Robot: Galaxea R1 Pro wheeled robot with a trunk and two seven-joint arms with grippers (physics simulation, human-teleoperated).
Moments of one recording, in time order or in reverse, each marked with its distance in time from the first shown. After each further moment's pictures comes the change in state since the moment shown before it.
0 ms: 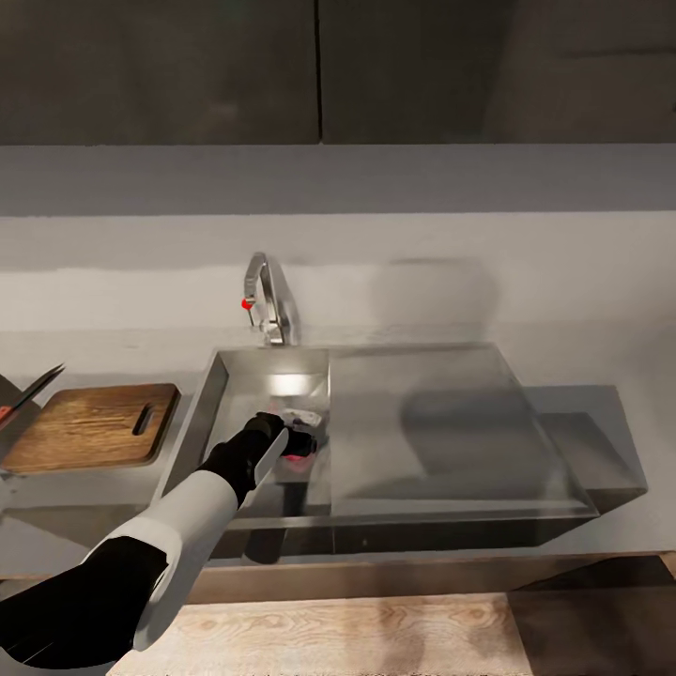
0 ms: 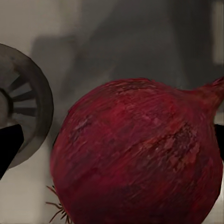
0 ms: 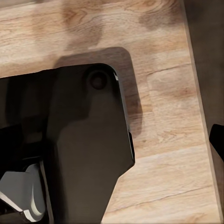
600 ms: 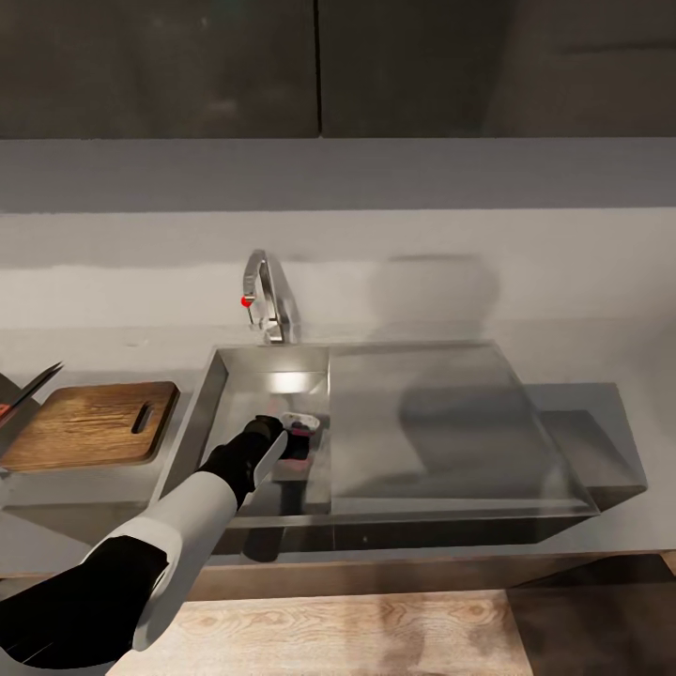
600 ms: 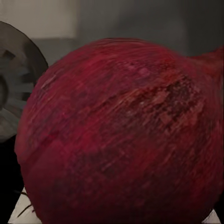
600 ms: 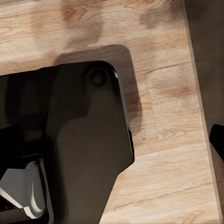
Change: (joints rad) left arm 0.000 0.002 0.001 0.019 0.000 -0.002 0.004; right arm 0.000 0.000 0.000 0.000 0.000 0.000 0.000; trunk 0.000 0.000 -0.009
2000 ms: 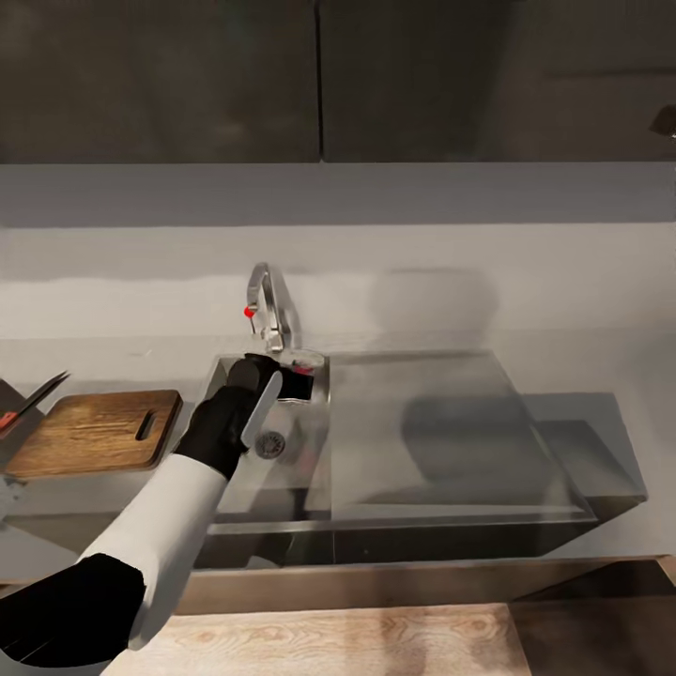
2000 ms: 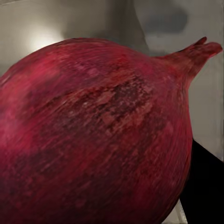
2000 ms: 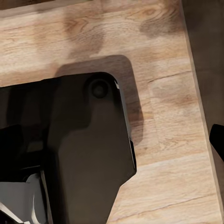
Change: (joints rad) left arm 0.000 0.017 -0.003 -0.555 -0.006 0.318 0.010; right arm 0.000 0.000 -0.003 -0.002 -0.003 0.000 0.003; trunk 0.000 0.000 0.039
